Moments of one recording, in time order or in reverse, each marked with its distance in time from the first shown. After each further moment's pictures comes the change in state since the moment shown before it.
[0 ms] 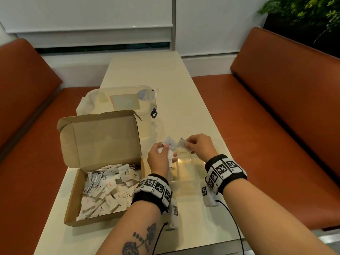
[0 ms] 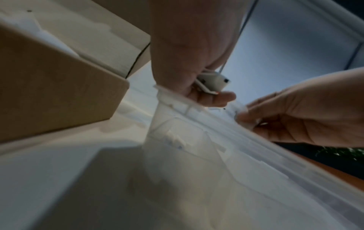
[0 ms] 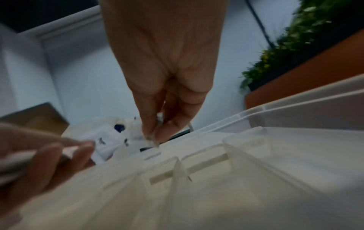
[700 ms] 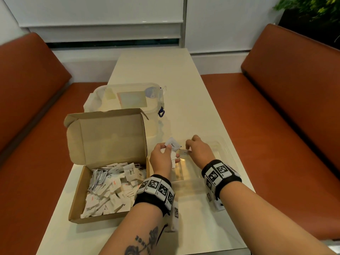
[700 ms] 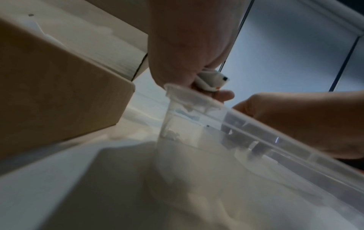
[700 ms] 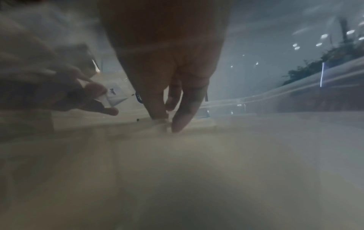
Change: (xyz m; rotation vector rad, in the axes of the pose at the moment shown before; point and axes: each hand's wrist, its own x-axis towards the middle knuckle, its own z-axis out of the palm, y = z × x) left_hand 0.004 0.004 -0.008 0.046 0.017 0.009; right_hand 0.012 0.007 0.032 -0.578 -0.121 -0.185
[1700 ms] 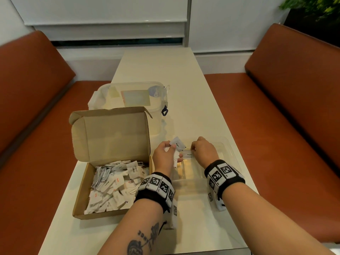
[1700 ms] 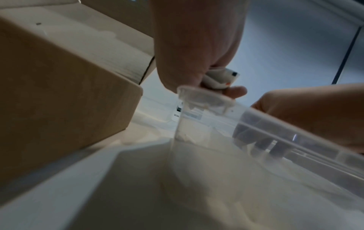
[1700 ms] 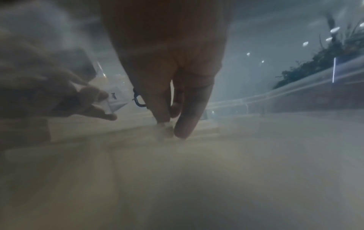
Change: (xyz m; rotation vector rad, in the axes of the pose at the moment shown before) left_hand 0.001 0.002 -0.005 -0.006 -0.073 -0.009; right_hand -0.001 0.000 0.001 -0.020 0.005 0.078
